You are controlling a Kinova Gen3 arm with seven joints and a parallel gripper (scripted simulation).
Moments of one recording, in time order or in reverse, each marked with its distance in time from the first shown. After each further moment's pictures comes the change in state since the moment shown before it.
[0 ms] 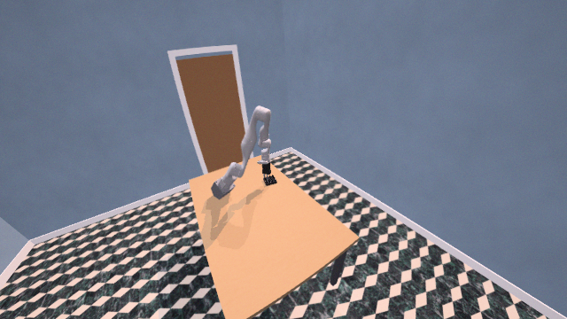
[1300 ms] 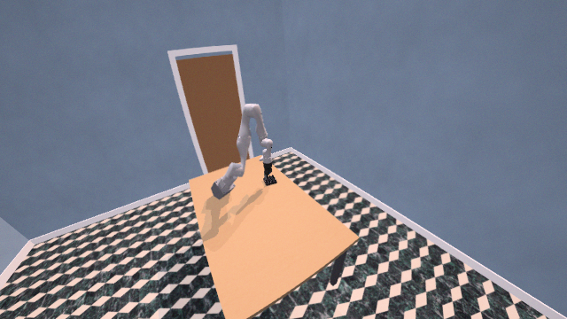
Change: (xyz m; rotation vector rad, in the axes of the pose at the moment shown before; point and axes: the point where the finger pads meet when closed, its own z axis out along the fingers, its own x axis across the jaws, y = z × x) arm 0.003 0.016 -0.013 -0.017 0.026 1.725
